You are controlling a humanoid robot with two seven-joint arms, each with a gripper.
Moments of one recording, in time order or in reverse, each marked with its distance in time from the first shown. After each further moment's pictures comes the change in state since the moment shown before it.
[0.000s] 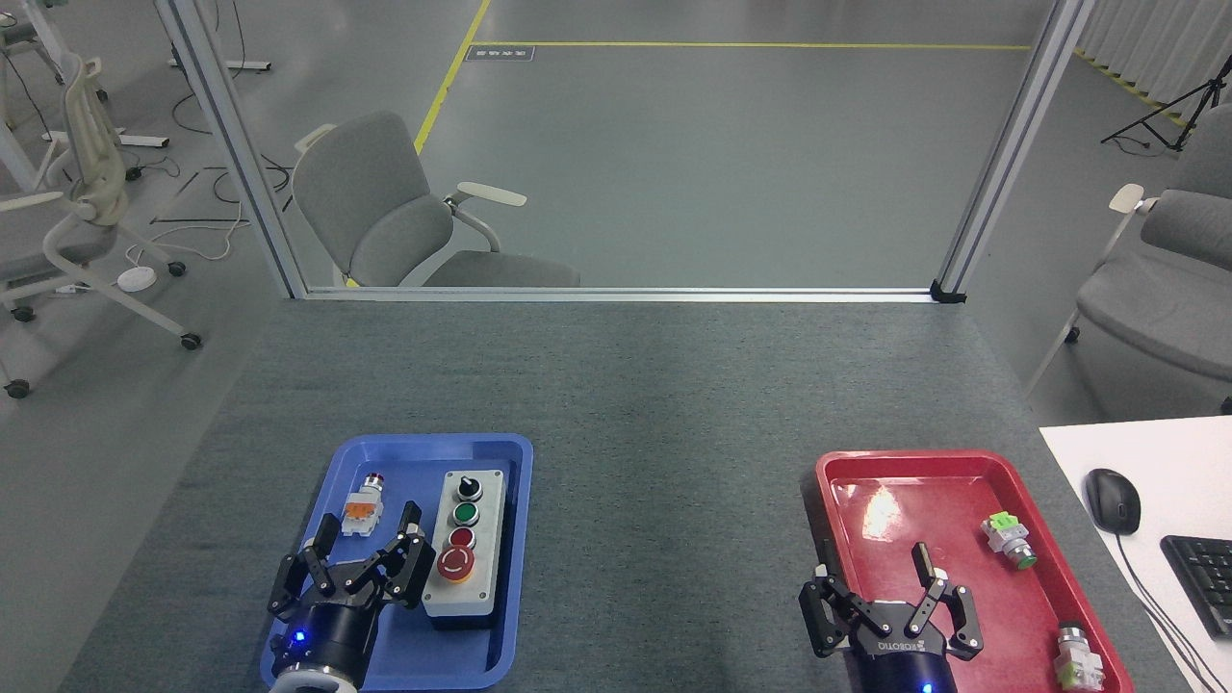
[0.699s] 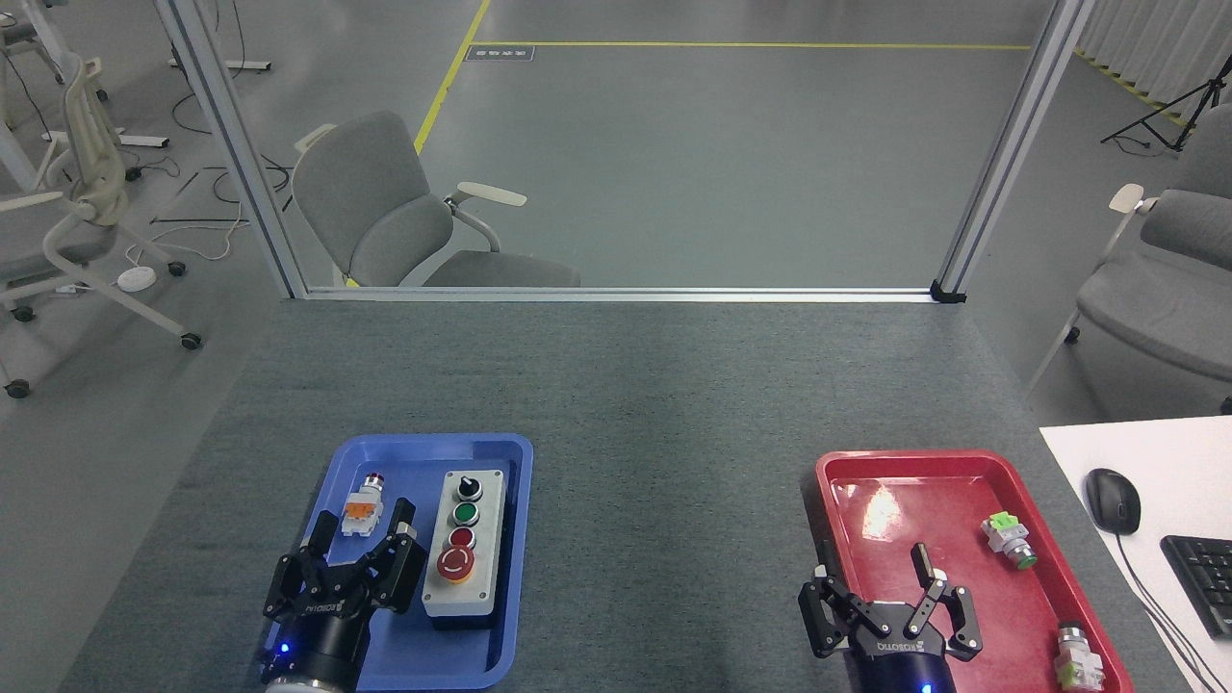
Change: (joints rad) left arm 0.047 0.015 0.000 -0.051 0.118 -0.080 0.044; right arm 0.001 0.002 0.000 0.000 0.000 0.000 -0.001
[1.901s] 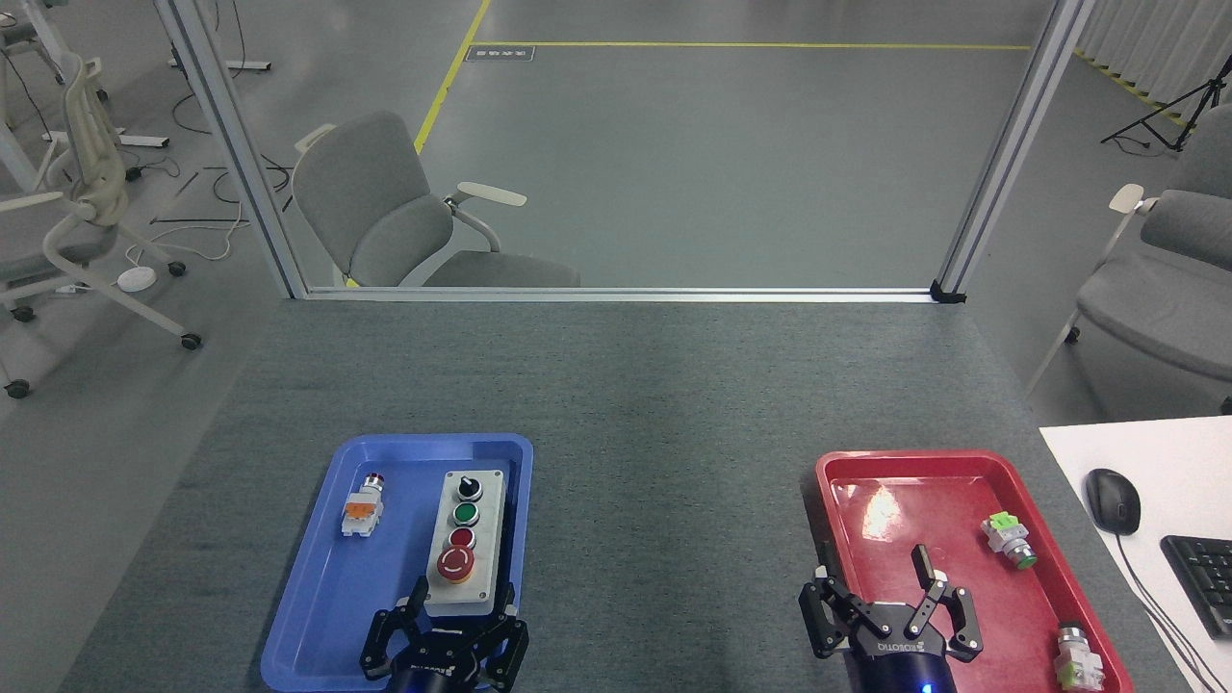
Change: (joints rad) left arm 0.045 -0.030 -0.260 0.101 -0.339 0.267 -0.011; right arm 0.000 0.000 -0.001 -0.001 0.000 0.001 0.001
